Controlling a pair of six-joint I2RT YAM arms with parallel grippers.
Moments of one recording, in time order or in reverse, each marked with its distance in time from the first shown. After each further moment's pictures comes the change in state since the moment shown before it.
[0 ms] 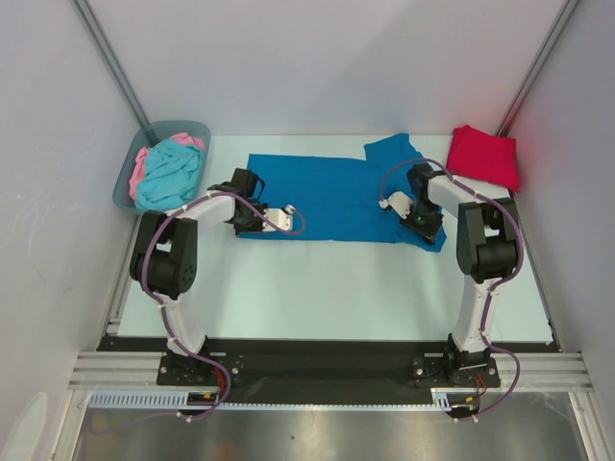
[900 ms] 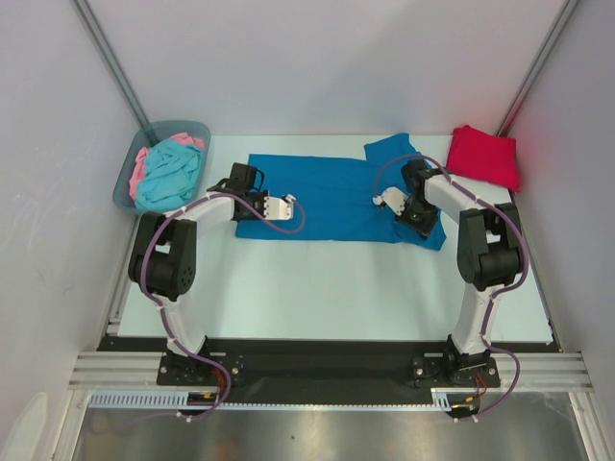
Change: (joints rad) left arm -0.001 -0.014 -0.018 0.229 -0.077 0.024; right arm 0.051 -0.073 -0.002 0.001 0.002 0.008
